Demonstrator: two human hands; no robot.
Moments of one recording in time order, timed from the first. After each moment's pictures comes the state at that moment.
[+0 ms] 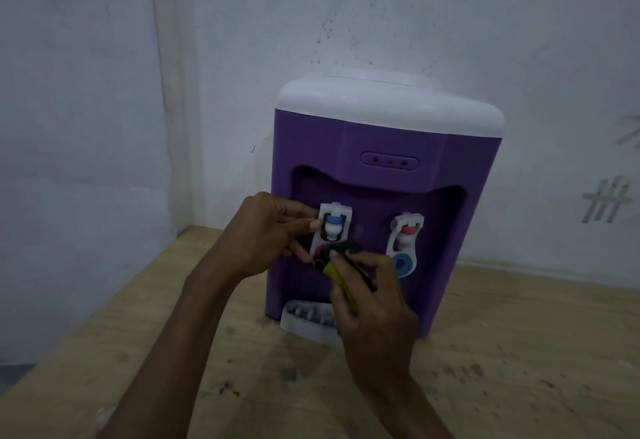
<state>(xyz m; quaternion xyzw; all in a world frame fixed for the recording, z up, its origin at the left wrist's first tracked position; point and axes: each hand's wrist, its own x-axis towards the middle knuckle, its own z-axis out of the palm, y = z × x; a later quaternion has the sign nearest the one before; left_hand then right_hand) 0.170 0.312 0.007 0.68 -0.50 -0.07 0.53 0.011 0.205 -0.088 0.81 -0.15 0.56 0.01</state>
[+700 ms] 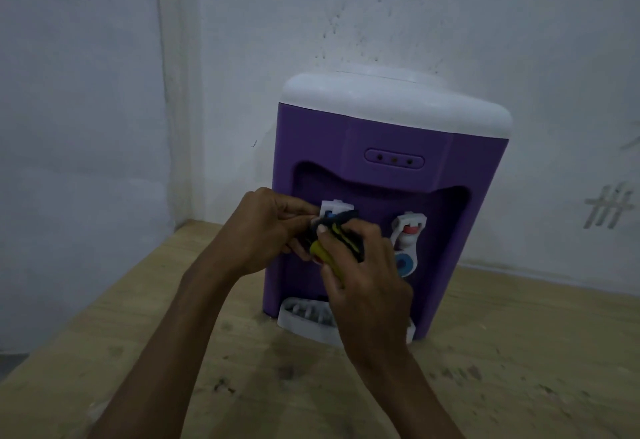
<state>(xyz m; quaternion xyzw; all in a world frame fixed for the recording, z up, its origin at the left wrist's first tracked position) 0.172 0.310 0.005 0.69 -0.51 -0.05 0.52 0.024 0.206 -0.055 0.84 -0.15 0.52 0.05</state>
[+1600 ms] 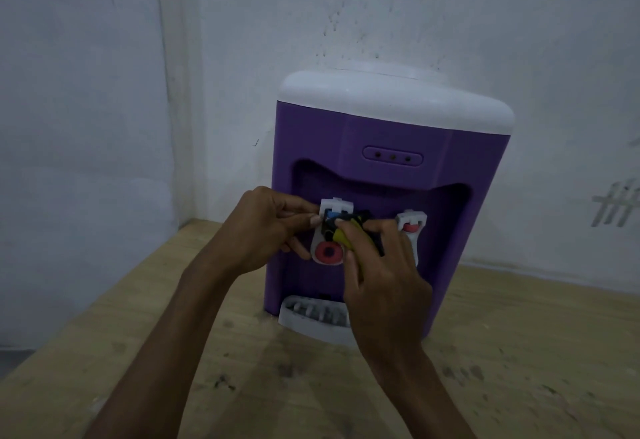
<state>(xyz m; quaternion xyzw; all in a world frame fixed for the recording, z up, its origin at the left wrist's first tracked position) 0.169 0.311 0.006 0.69 -0.49 -0.07 0.53 0.014 0.198 -0.047 0.82 -0.18 0.54 0.04</state>
